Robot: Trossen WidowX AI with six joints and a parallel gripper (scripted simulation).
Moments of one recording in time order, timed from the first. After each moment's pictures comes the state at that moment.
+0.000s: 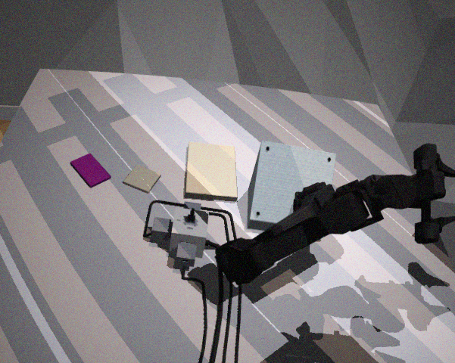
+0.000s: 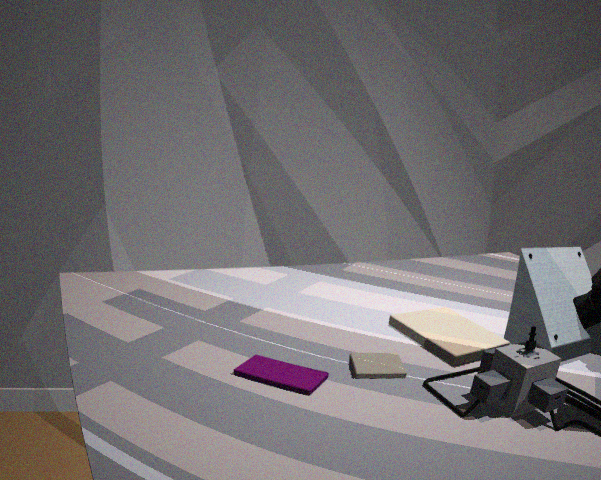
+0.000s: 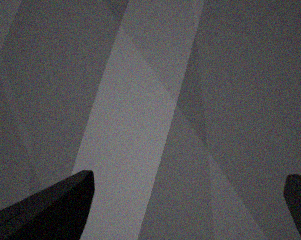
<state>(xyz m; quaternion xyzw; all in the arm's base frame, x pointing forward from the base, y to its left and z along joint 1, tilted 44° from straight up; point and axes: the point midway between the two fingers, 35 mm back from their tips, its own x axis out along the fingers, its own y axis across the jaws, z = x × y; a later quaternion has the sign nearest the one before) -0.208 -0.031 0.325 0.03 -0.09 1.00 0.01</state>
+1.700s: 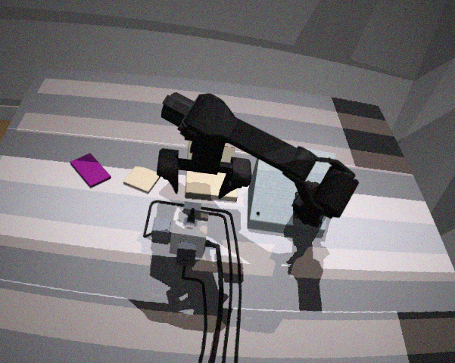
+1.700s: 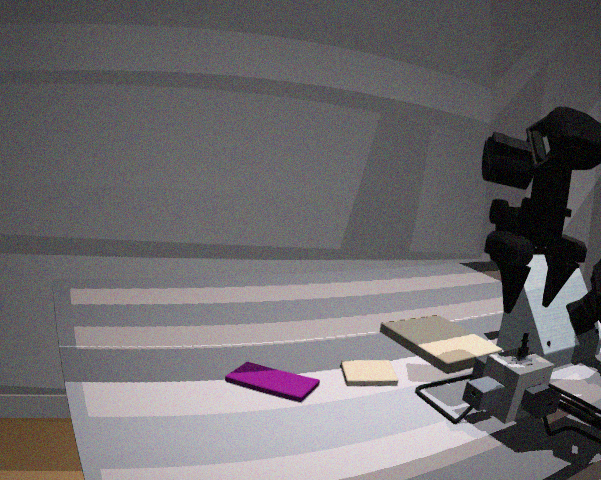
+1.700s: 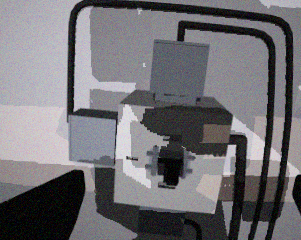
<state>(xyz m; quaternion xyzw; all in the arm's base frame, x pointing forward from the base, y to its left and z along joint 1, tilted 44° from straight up) 0.267 -0.037 0.143 -0.68 -0.61 0.27 -0.32</state>
